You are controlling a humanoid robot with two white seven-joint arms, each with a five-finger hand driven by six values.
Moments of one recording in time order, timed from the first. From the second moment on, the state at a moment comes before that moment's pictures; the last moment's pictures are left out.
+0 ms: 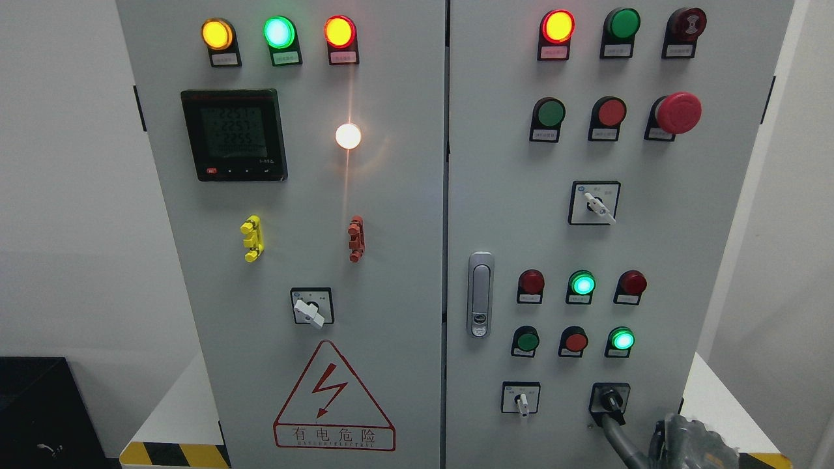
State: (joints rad) left arm 0.00 -0.10 -0.13 0.00 0.06 -0.07 -0.02; right arm -0.24 0.12 -0.18 -1.70 1.32 0.40 0.24
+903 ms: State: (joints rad) left arm 0.00 -0.10 -0.13 0.00 0.06 -0.07 -0.02; right arm -0.26 0.12 -0.20 -1.70 1.31 0.39 0.24
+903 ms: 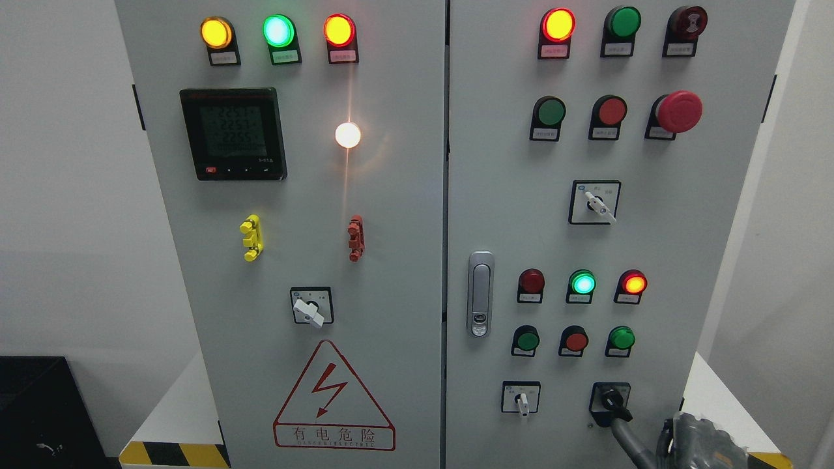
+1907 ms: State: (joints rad) left arm 0.00 -0.10 -0.13 0.00 0.06 -0.07 -0.02; right arm -0.25 0.12 -0.19 -1.72 1.29 0.40 0.24
